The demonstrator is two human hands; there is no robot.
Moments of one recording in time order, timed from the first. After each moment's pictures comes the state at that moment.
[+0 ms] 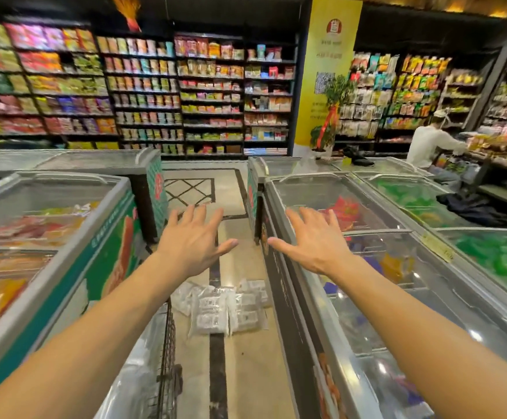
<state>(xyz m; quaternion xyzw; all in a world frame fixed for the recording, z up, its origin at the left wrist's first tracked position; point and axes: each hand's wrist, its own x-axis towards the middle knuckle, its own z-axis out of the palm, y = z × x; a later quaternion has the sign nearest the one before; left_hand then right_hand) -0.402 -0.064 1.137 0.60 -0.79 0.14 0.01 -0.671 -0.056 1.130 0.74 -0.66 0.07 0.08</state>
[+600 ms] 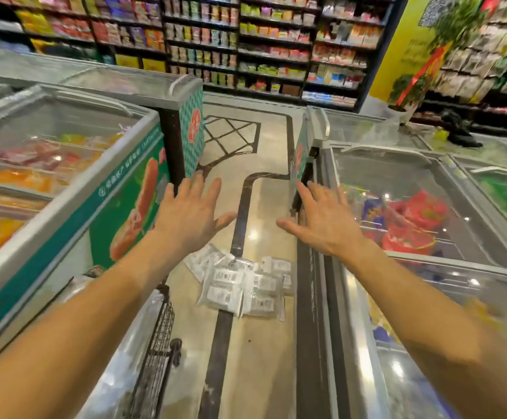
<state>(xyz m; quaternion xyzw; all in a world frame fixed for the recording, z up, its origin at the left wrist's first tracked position) -0.371 -0.396 1.023 0.70 -0.70 0.13 0.00 -0.652 -0.444 1.035 0.83 -0.56 0.03 0.04</state>
